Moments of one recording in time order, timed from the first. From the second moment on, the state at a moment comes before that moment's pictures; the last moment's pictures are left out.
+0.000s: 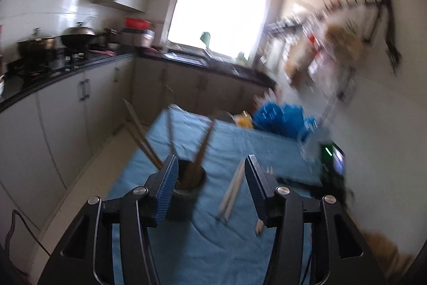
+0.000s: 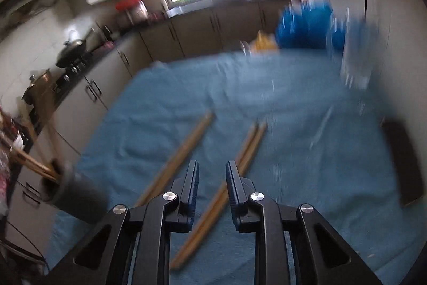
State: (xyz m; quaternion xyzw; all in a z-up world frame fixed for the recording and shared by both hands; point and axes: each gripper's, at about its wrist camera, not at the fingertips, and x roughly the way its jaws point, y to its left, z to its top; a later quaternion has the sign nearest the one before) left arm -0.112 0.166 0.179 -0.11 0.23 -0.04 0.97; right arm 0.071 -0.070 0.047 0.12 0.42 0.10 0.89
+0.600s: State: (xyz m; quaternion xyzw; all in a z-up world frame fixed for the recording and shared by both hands) left arm -0.083 0.128 0.123 -0.06 0.30 -0.07 0.95; right arm 0.125 -0.071 -0.001 0.04 0.48 0.03 0.88
